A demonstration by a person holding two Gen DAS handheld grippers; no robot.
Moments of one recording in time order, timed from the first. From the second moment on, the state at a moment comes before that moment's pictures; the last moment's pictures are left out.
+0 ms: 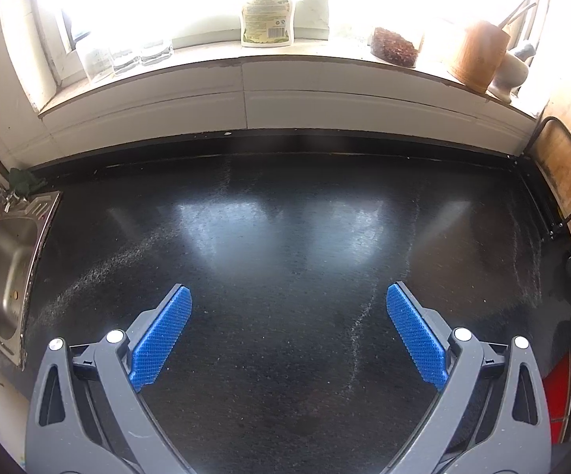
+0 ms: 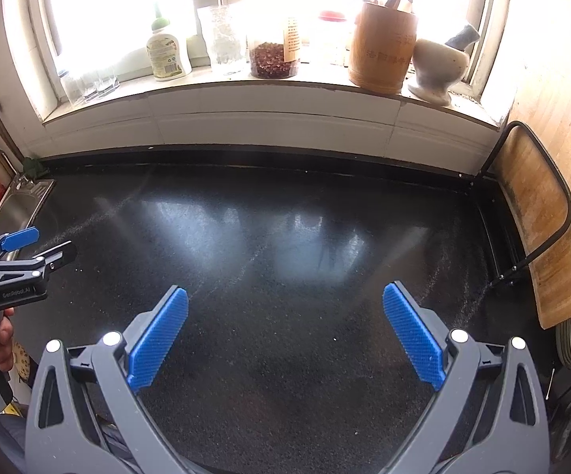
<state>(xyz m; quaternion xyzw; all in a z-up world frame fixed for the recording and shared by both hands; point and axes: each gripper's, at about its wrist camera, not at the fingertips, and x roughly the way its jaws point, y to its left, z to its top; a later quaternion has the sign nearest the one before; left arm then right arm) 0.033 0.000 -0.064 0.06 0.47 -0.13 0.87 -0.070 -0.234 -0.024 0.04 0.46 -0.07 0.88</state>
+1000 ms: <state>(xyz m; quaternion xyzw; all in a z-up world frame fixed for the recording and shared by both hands) 0.042 -0.003 -0.069 0.06 0.48 -0.12 0.87 -0.062 -0.235 -0.028 0.04 0.47 -0.07 0.88</state>
